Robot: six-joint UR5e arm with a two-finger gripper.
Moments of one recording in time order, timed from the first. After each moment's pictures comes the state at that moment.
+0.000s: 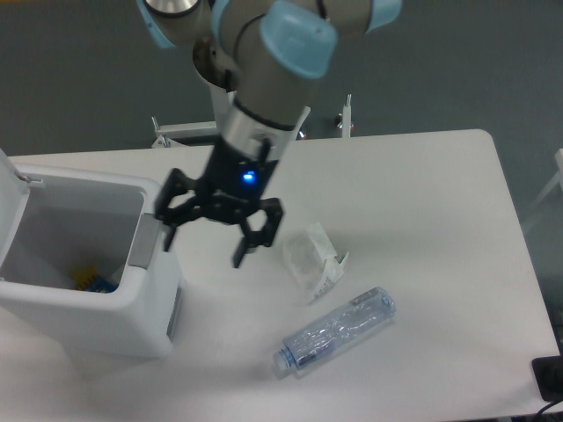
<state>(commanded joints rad) 2.52 -1.81 -1.51 -1.03 0.96 0.23</state>
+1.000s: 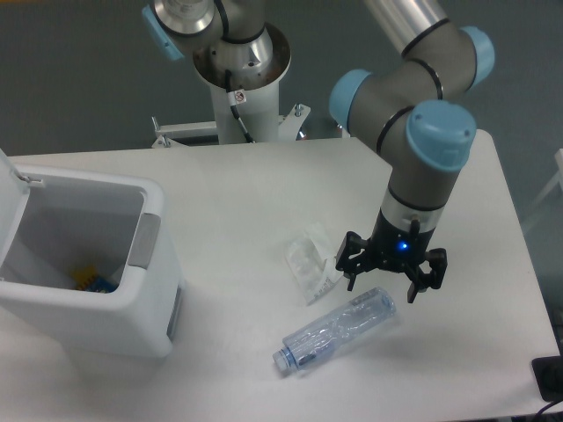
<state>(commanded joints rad) 2.58 -2.06 -1.47 -1.05 1.44 1.04</state>
